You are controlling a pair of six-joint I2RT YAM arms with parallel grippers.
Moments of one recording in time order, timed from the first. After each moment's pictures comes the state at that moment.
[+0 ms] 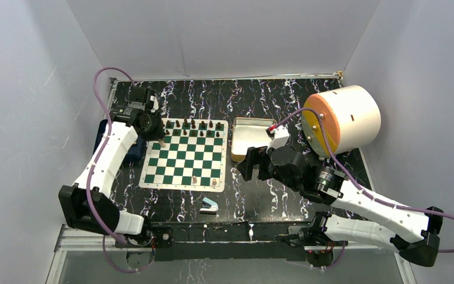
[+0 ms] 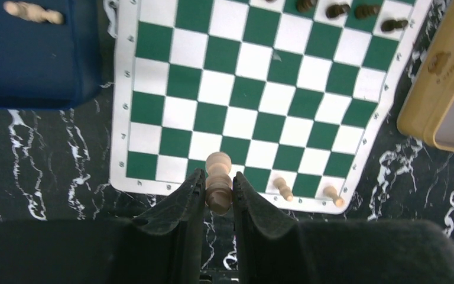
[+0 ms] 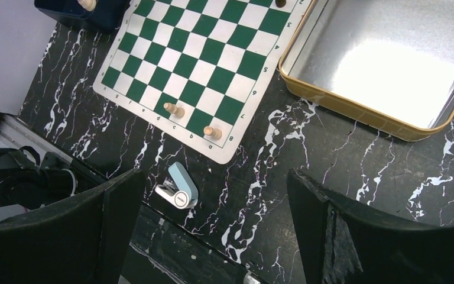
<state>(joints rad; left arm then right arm) -0.19 1.40 1.35 -1.01 -0.09 -0.32 1.11 0.87 0.88 -0.50 0.36 0.65</state>
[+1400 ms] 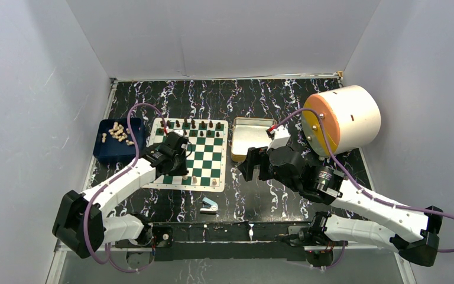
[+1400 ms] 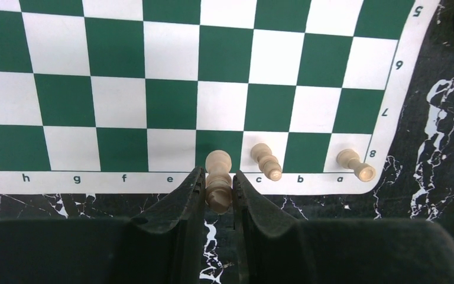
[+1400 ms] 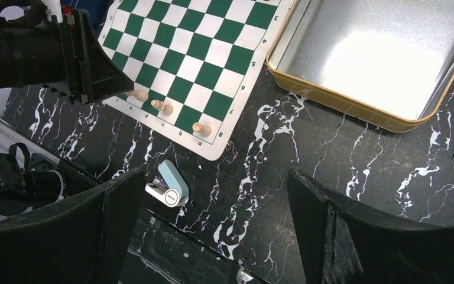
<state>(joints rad) -0.58 1.21 0.79 -0.67 -0.20 -0.54 1.11 0.88 0.88 -0.54 0.38 0.66</state>
